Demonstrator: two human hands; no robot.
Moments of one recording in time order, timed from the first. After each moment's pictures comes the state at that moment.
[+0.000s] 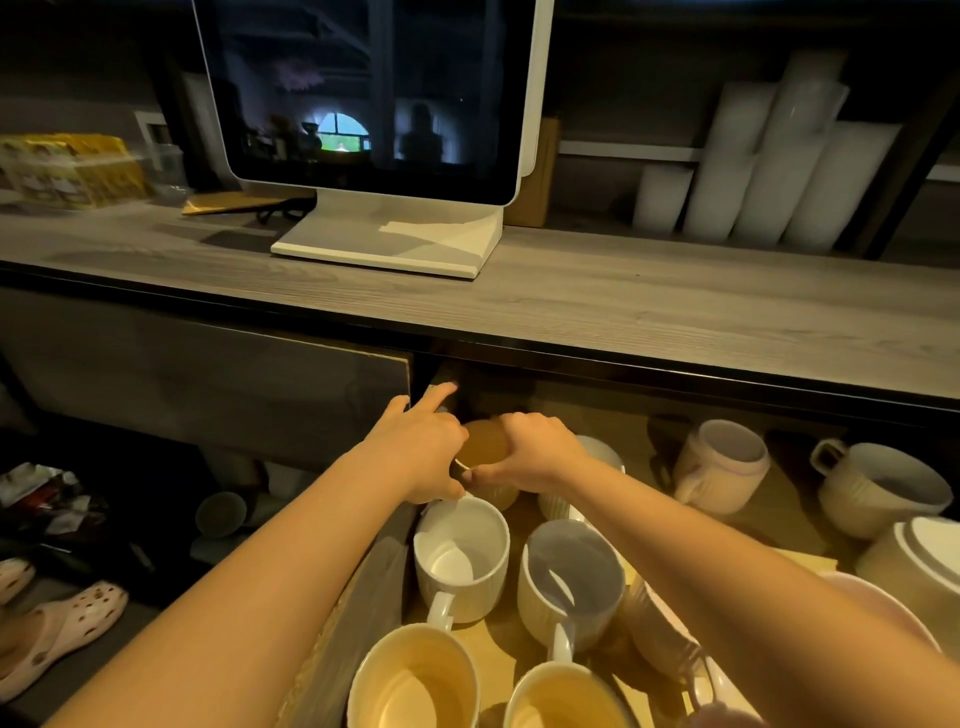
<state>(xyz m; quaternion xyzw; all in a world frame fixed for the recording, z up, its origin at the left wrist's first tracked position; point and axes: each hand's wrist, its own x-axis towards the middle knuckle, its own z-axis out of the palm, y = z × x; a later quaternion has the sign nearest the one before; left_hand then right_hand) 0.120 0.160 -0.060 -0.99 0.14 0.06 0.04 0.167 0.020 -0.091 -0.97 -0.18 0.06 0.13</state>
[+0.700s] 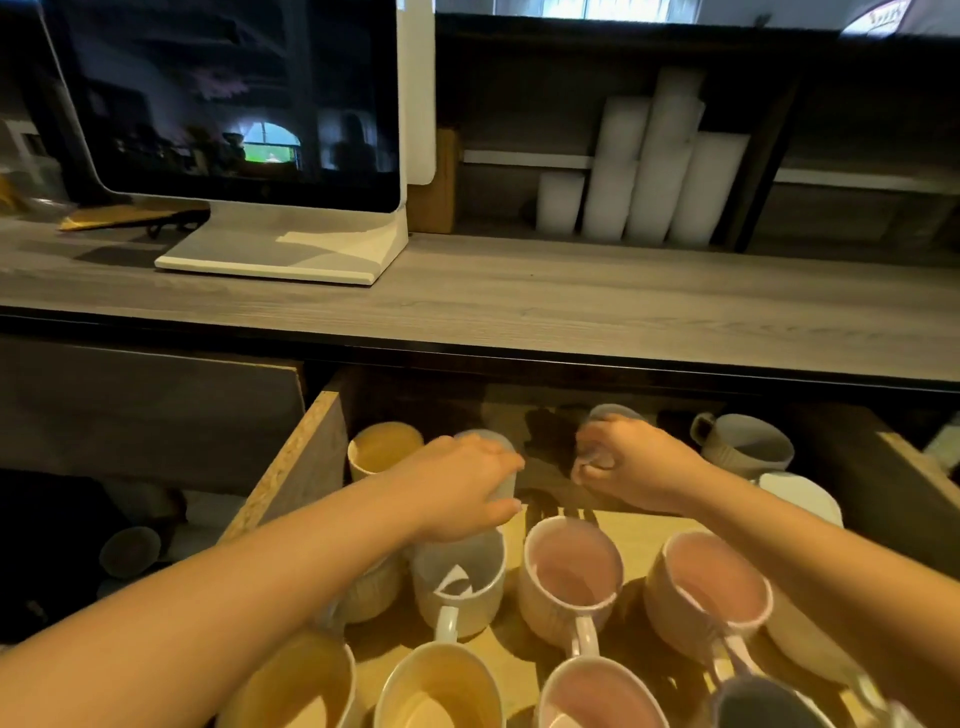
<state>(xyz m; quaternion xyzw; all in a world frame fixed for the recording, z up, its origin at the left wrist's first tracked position) 0.095 0.046 -0.051 -0.95 0.30 0.06 -0.04 0.124 -0.158 -0.068 -0.99 -0.12 0.01 0.09</state>
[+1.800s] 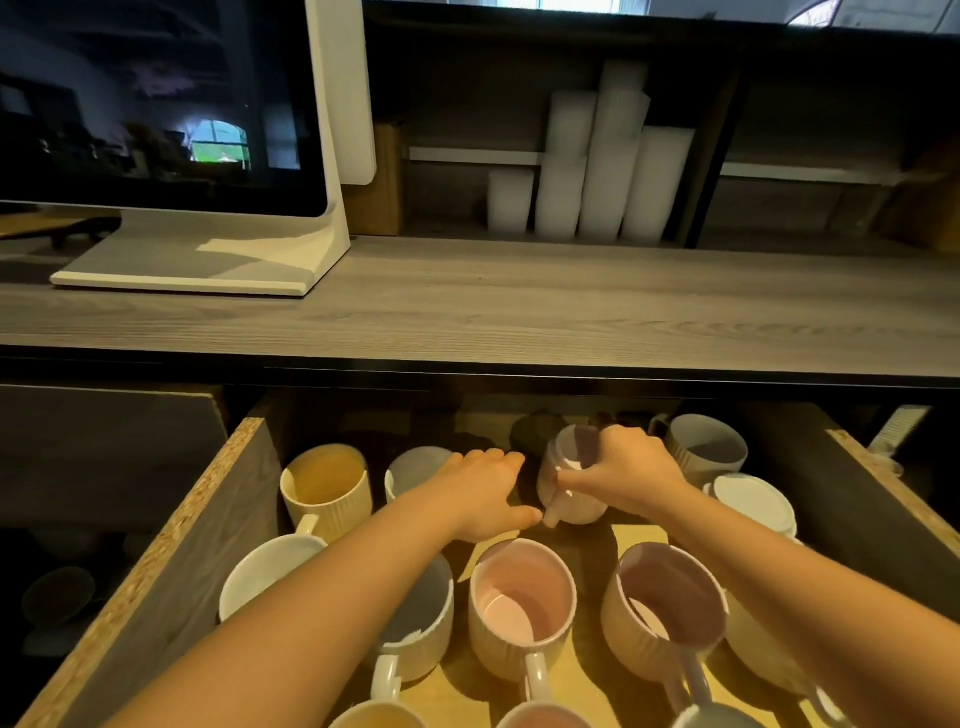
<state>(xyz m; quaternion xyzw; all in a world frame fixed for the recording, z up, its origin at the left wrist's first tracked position) 0.133 -0.026 -0.077 -0.96 0.23 0.14 -0.09 0.141 -0.193 -0.086 -0.98 0.07 -0.02 0.16</state>
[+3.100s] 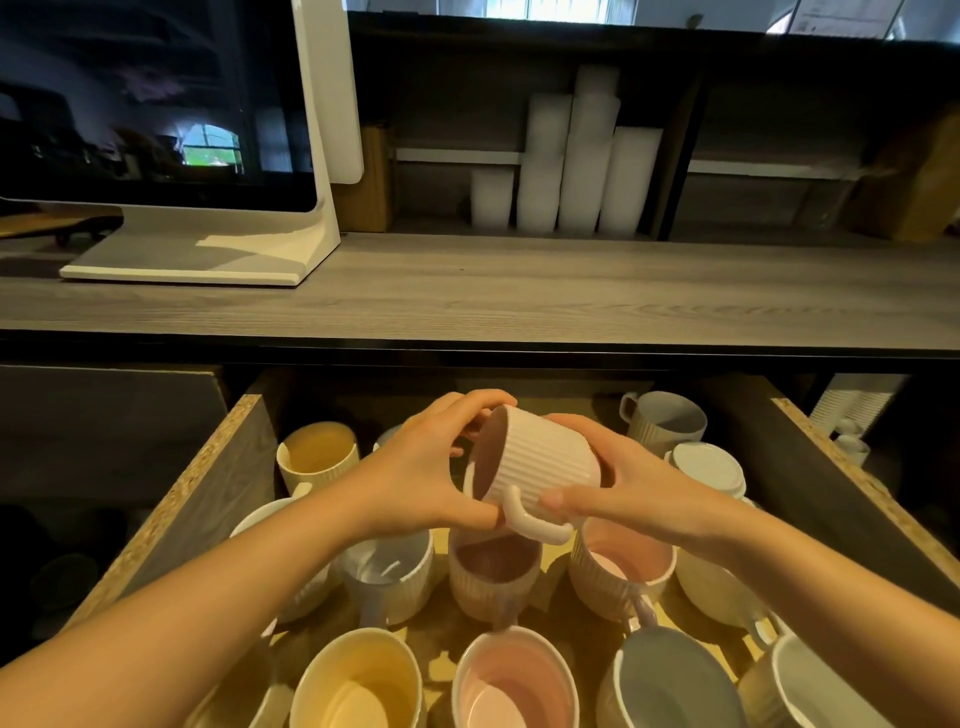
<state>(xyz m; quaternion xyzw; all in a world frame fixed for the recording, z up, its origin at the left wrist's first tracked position) 0.072 0.018 -0.042 -0.87 0.33 0.01 -0.37 0.037 -0.196 -0.040 -0.83 -0.16 0.10 0.52</state>
